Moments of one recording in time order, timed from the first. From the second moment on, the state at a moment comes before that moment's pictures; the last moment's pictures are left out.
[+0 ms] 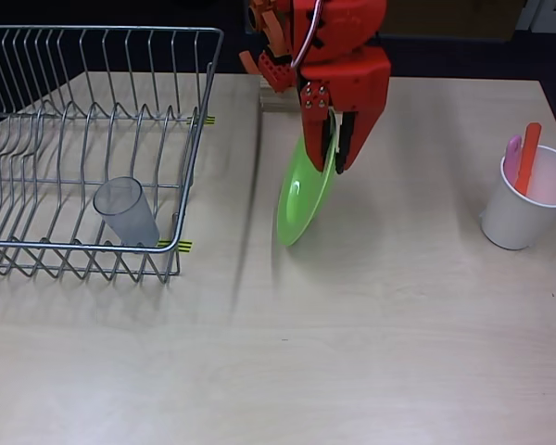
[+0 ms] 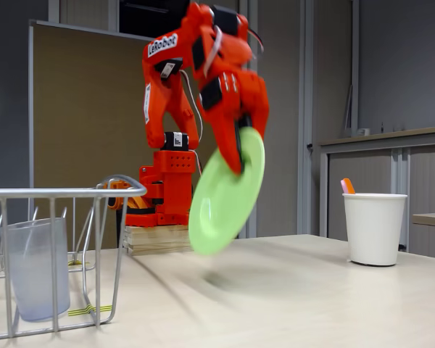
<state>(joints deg) -12.3 105.4 116.0 69.5 88.7</state>
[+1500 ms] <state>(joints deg) -26.6 70.0 116.5 33.0 117.2</state>
